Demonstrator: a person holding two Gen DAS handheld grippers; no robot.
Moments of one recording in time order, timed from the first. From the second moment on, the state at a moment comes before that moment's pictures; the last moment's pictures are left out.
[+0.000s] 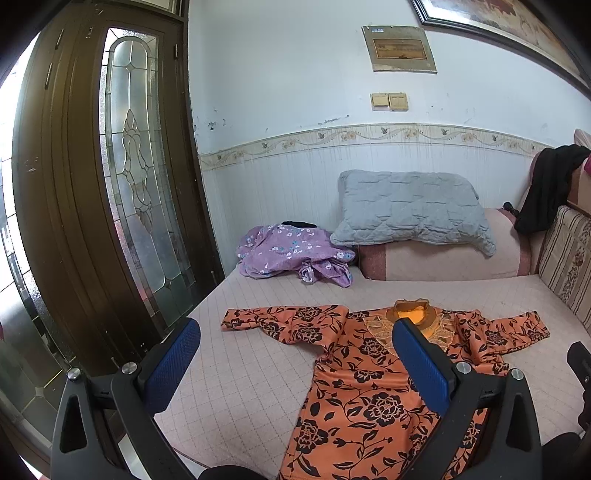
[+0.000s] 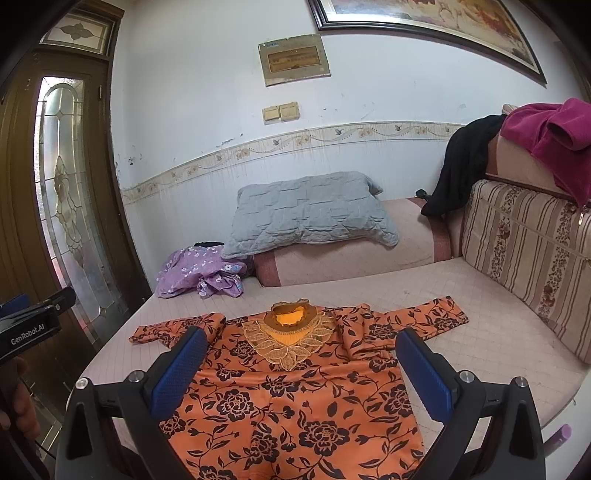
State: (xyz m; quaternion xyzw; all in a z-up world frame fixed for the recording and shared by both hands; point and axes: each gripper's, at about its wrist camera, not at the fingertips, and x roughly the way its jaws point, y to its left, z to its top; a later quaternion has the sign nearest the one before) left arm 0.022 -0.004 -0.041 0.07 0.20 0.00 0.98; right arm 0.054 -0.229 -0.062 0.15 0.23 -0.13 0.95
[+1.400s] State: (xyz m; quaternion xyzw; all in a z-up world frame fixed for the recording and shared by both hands) left arm 0.223 -0.105 -0.233 0.14 0.39 -0.05 0.91; right arm 0.160 -0.487 -0.269 0.40 0.31 -0.22 0.83
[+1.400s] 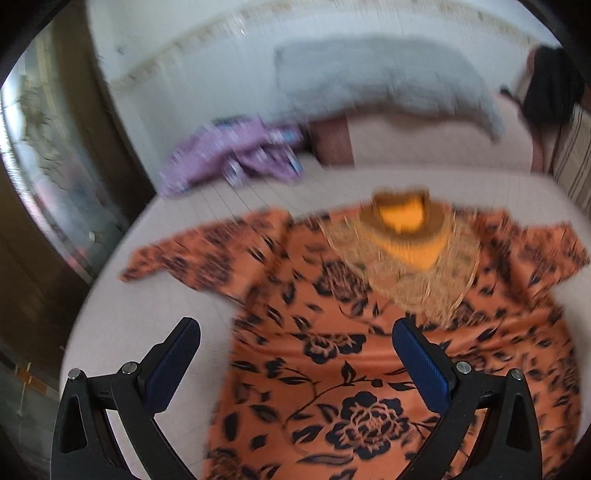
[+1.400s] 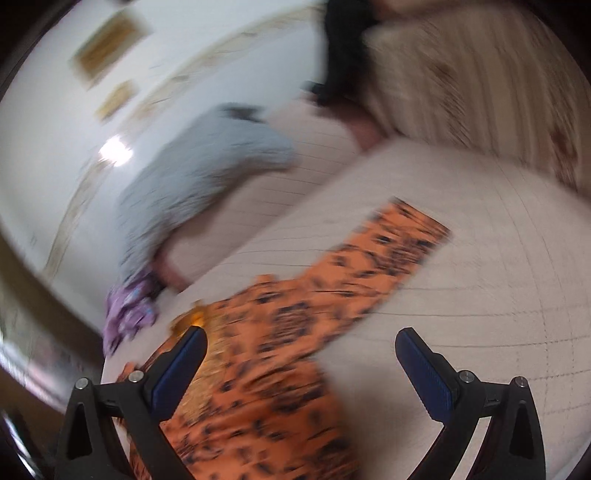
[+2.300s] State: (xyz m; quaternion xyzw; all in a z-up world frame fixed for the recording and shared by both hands) left arm 0.283 -0.107 -0.334 0.09 0.53 -0.07 0.84; right arm 0.257 -0.623 -0.352 0.49 0.29 -0.24 0.78
